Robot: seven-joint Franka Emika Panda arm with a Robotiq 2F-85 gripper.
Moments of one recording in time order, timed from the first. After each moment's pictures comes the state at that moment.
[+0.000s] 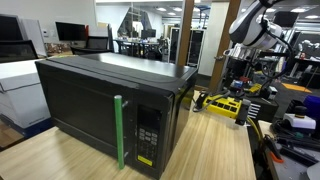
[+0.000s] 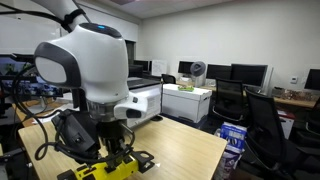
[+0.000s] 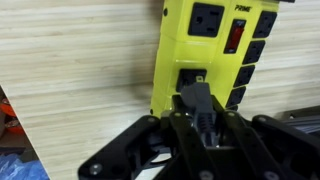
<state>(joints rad) -0.29 0.04 -0.52 -2.55 0.44 2.52 -1.11</state>
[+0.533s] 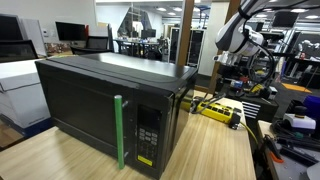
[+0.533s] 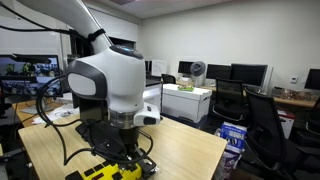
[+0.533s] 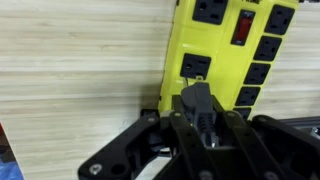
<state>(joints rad) -0.38 0.21 -0.37 -2.43 0.48 2.54 -1.17</state>
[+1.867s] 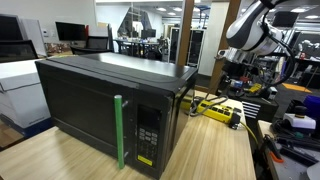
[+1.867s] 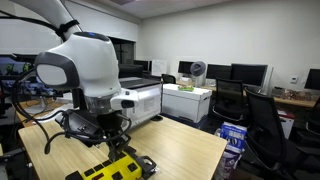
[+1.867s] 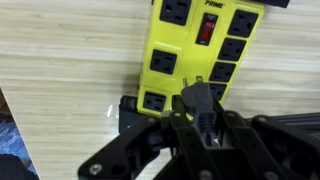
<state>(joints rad) -0.36 0.00 -0.32 -2.65 0.42 2.73 -1.11</state>
